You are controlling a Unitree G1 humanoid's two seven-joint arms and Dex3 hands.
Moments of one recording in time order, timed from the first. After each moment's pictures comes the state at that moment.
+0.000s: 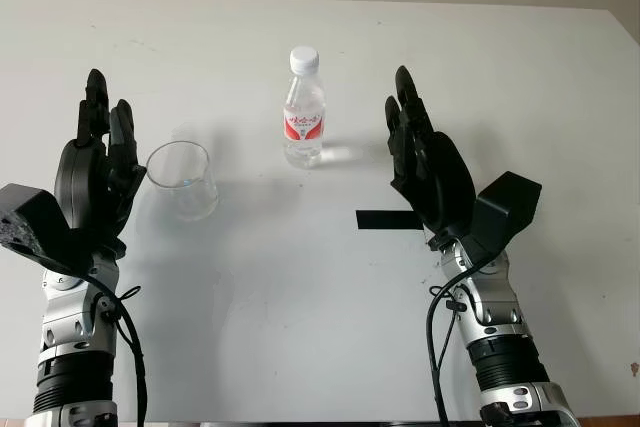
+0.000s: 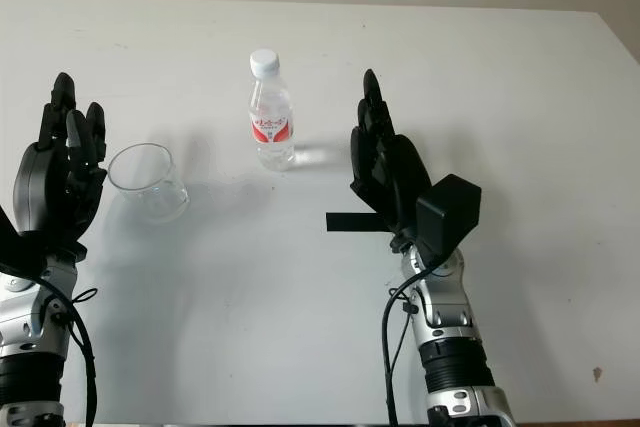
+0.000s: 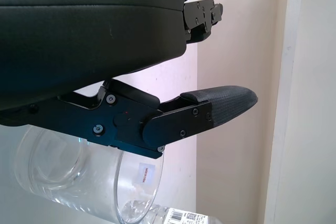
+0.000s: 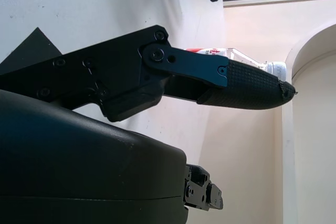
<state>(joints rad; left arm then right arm) -0.33 0.30 0.34 0.28 -0.30 -0.14 -0.21 -0.40 -0.10 -0.04 0.35 0.12 -0.20 0.27</state>
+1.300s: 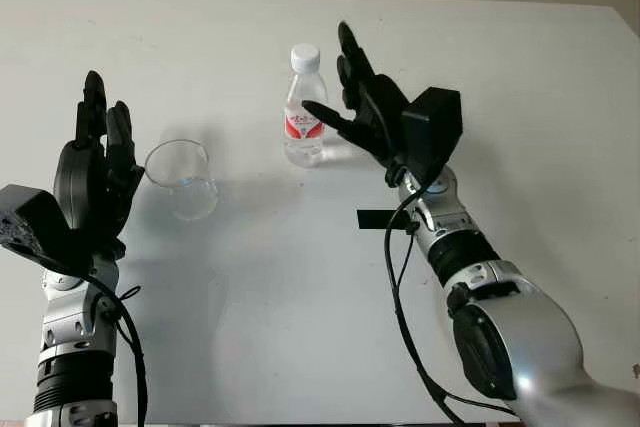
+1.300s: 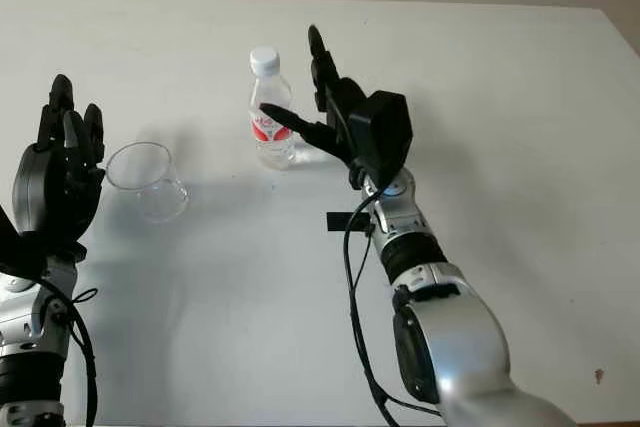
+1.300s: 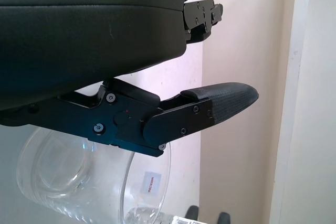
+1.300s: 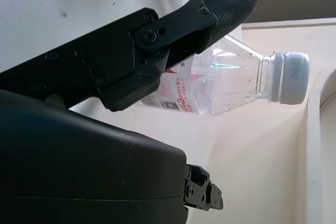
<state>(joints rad) -0.33 0.30 0.34 0.29 -0.30 -0.15 -0.19 -0.98 -0.06 -0.06 1.13 0.04 -0.37 0.28</state>
